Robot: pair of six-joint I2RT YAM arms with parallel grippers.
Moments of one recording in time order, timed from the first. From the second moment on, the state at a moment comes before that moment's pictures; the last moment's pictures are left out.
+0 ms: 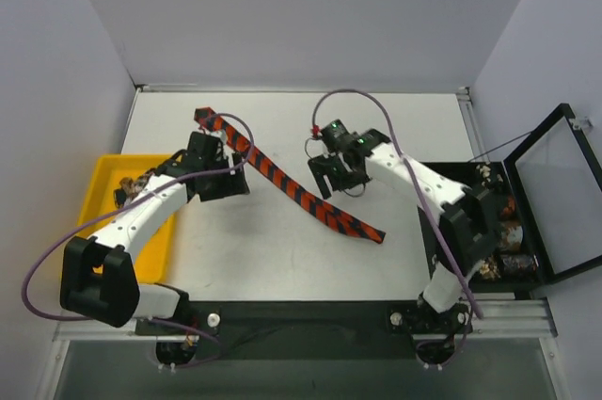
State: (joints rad) left arm -0.31 1.34 0.99 -0.61 0.06 -0.47; right arm 0.65 1.77 1.43 -0.87 0.06 0.15
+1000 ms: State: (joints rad) left arm -0.67 1.62 0.93 -0.20 0.11 -1.01; right arm 0.36 1.11 0.55 -0.57 0.15 0.81
